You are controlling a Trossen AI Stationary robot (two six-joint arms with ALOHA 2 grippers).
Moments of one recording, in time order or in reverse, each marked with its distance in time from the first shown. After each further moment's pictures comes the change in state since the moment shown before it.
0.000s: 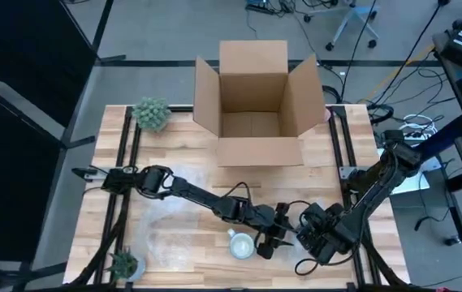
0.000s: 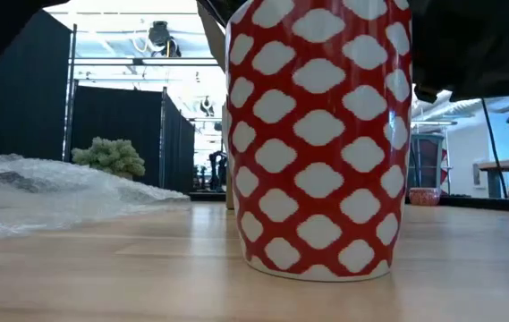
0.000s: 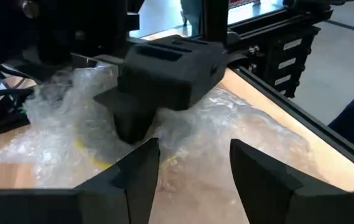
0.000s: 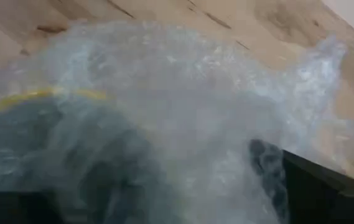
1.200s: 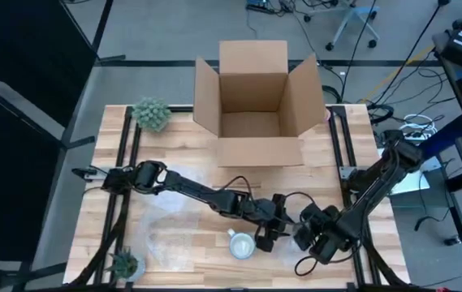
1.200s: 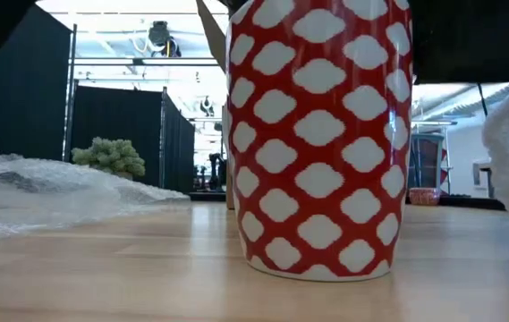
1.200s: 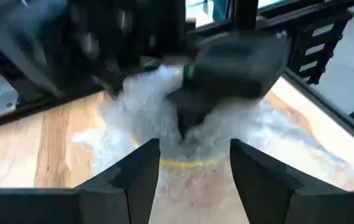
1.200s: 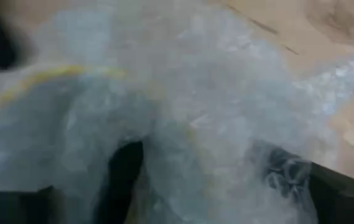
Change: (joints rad) left arm 0.019 -0.086 0.000 -0.159 -0.082 -0.001; right arm -0.014 -0.082 -0.037 0.141 0.074 -0.029
